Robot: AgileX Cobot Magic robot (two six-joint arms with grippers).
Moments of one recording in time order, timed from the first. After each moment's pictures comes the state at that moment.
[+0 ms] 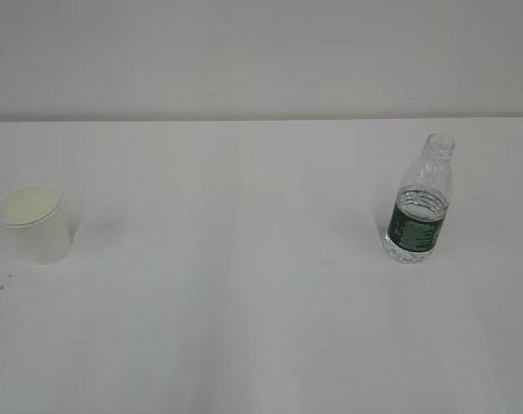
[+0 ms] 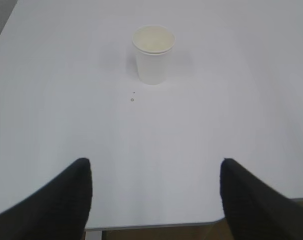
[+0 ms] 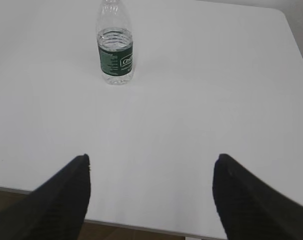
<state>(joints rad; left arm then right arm) -0.02 0.01 -0.52 -0.06 1.11 -0.03 0.07 -0.02 -0.51 -0.01 1.14 -0.10</state>
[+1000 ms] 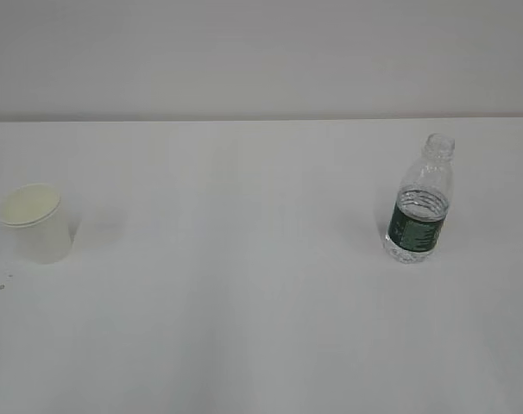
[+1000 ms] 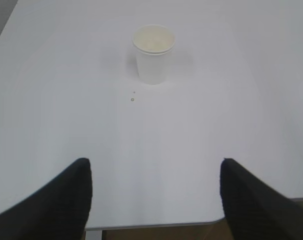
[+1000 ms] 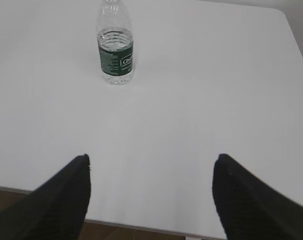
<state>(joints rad) -0.02 0.01 -0.52 -0.06 1.11 -0.03 0.07 -0.02 -0.51 -0.01 1.14 -0.10</state>
